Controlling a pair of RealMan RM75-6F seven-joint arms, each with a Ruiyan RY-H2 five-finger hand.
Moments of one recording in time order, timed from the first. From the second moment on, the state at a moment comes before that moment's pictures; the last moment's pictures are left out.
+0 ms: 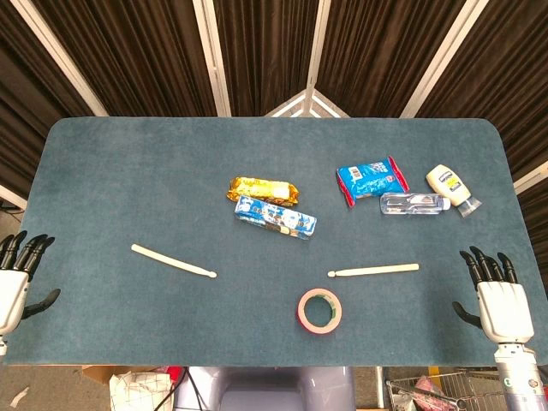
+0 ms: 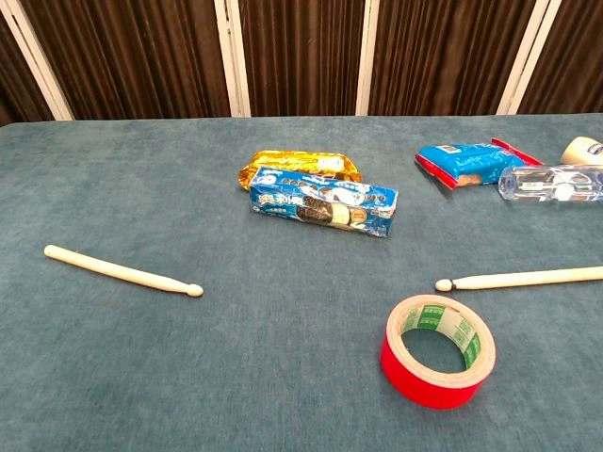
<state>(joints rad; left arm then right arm) -0.09 -1.14 -0.04 -1.60 1.50 1.51 0.13 0.09 -1.20 0.07 -1.56 -1.48 1.47 -0.18</state>
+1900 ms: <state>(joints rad) -0.09 -1.15 -0.07 -1.56 1.50 1.53 0.08 0.40 -1.48 0.15 -1.36 -1.20 1.02 -0.44</state>
